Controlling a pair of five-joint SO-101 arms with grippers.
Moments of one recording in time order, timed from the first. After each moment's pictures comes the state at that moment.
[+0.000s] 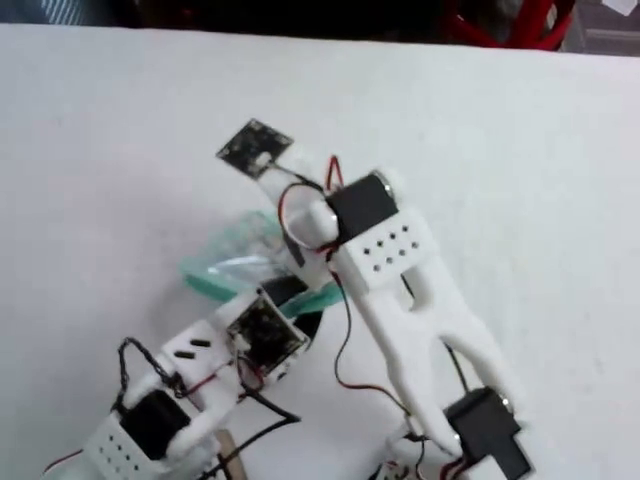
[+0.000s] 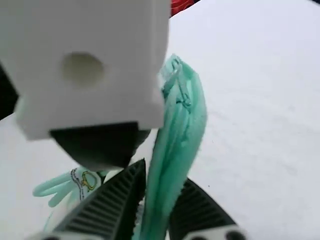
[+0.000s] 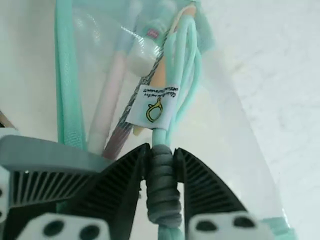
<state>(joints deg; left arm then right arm) 36.4 -94.5 84.7 42.4 -11.7 -36.9 -11.8 -1.0 98.2 21.7</state>
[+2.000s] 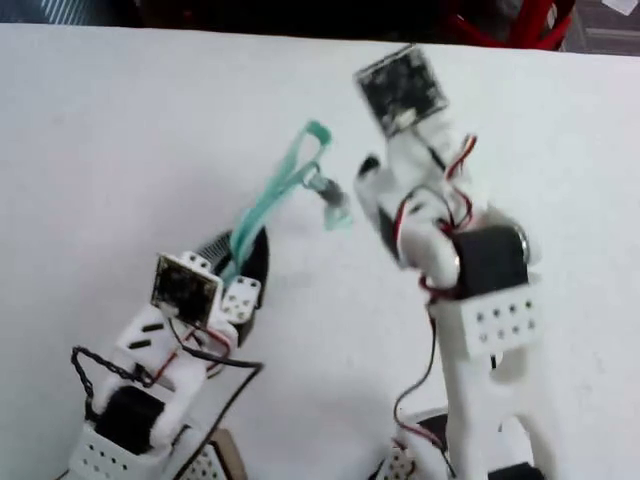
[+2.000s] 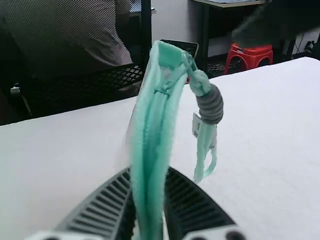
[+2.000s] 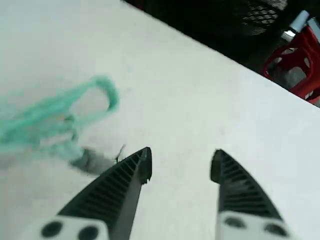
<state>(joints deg) 20.0 -95.6 80.5 39.1 -1.1 -18.5 -33.6 5.5 77.5 20.4</state>
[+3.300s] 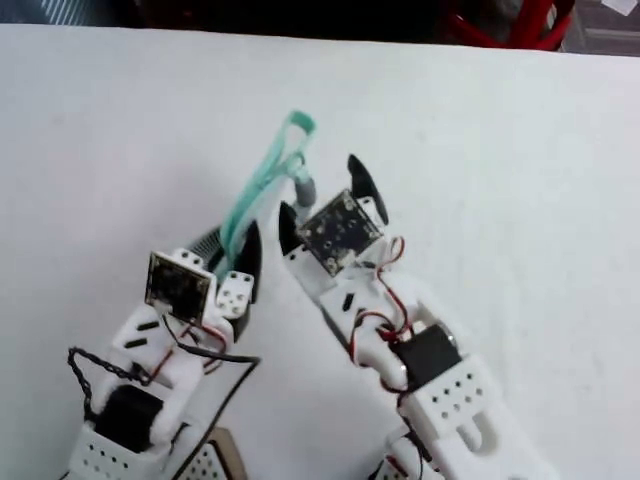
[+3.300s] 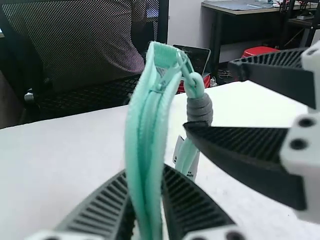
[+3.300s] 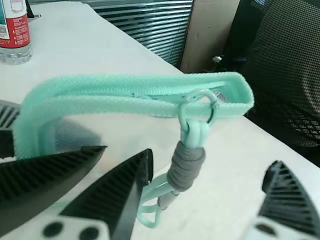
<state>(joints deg) 18.2 -95.6 80.5 38.5 -1.1 -34.9 -57.4 57.0 27.9 16.7</state>
